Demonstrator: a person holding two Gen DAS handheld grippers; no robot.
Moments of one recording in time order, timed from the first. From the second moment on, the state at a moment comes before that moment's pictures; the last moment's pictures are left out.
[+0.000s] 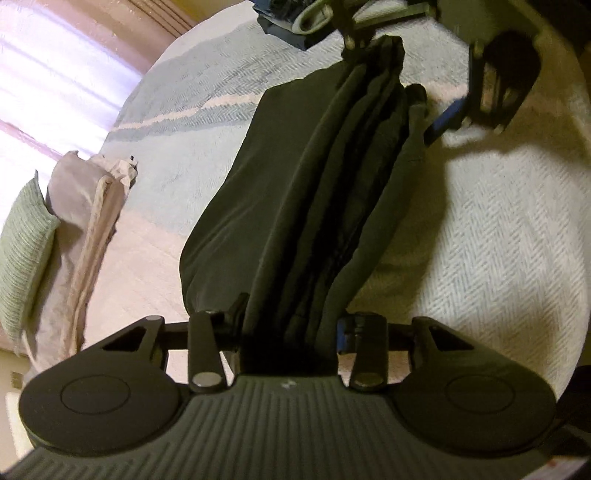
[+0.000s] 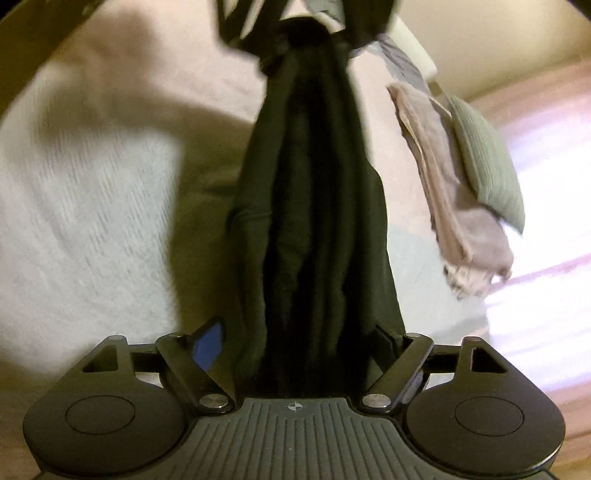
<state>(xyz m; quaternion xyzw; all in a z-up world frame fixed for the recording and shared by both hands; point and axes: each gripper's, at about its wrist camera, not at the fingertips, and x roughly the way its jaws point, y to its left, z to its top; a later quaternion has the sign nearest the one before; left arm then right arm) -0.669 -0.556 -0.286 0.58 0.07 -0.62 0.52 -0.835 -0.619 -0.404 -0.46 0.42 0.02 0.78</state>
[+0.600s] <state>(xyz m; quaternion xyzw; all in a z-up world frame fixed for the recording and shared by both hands) -0.686 -0.530 -0.194 0.59 0.09 -0.68 0.42 -0.845 -0.619 -0.270 -0.31 0.54 0.03 0.78</state>
